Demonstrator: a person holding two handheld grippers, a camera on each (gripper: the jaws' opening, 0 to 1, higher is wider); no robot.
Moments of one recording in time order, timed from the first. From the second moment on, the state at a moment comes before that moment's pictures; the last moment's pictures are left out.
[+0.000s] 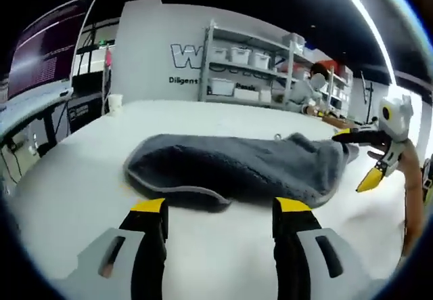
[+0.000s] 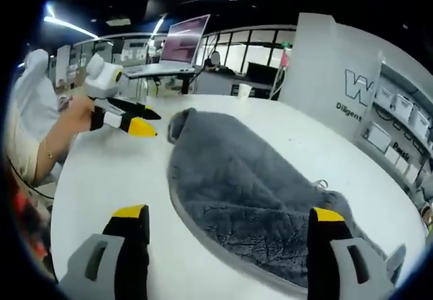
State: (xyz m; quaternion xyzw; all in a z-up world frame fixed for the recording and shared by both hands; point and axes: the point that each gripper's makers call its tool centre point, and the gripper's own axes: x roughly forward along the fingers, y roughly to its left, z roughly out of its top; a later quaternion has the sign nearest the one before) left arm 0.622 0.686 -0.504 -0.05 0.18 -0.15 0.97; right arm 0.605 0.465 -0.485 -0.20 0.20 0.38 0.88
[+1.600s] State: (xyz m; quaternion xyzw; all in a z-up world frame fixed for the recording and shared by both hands) left arm 0.634 0.723 -0.479 -0.14 0.14 -0.13 0.97; right arm 0.605 0.456 -0.478 -0.18 0.20 0.37 0.89
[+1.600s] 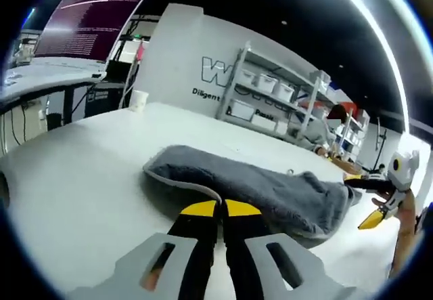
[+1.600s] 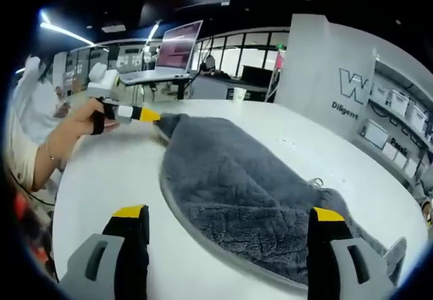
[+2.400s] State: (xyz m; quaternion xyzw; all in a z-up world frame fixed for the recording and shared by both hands) left arm 0.605 0.765 -0.502 0.00 0.24 -0.17 0.96; right arm 0.605 0.455 -0.483 -0.18 0.20 0.37 0.89
